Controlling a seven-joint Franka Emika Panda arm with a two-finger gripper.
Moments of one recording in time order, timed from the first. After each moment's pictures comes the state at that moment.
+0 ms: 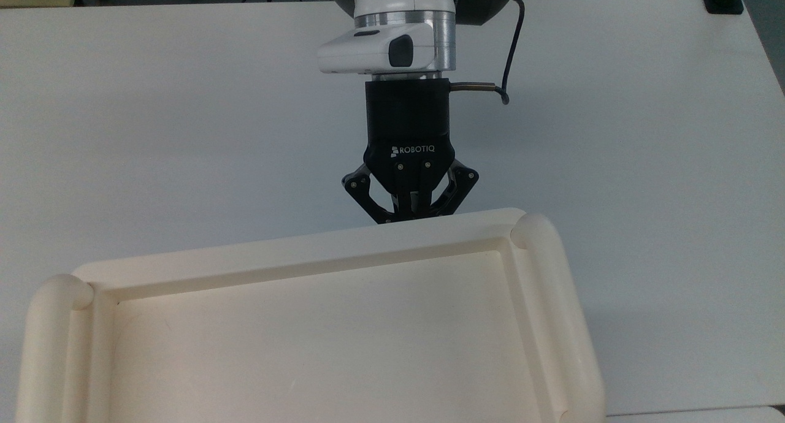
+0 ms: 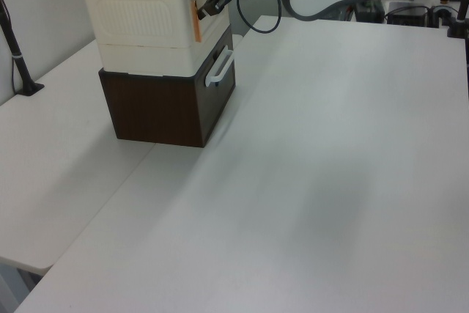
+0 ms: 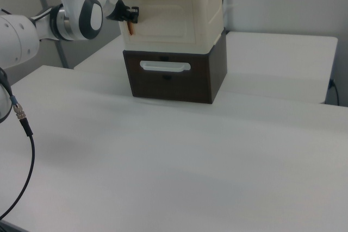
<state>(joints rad) 0.28 0.54 -0.16 -1.25 -0.01 2.71 -0.05</state>
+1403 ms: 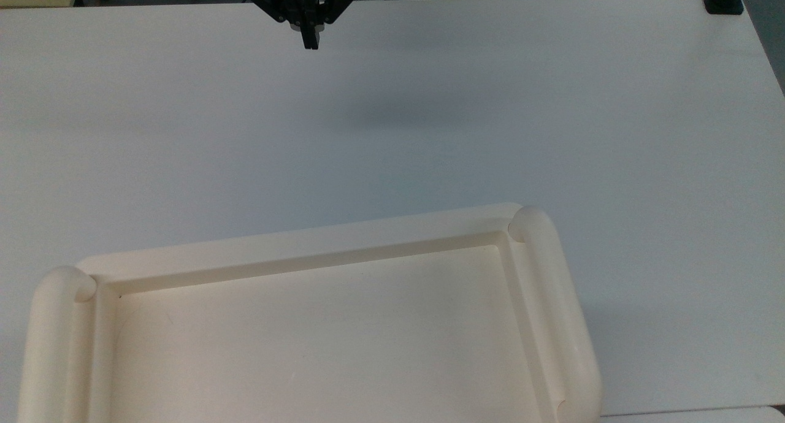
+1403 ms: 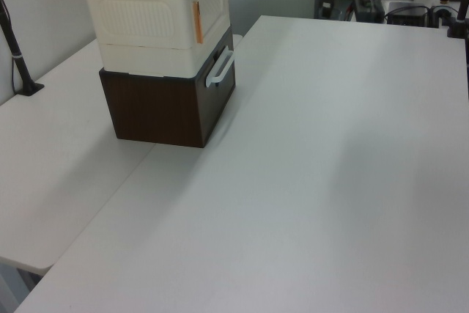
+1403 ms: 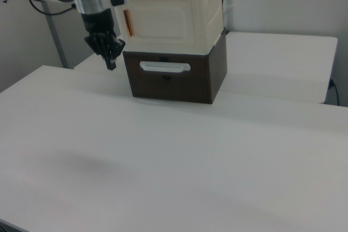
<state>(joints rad) 0.07 0.08 -0.06 -1.51 0.04 1.67 0.05</state>
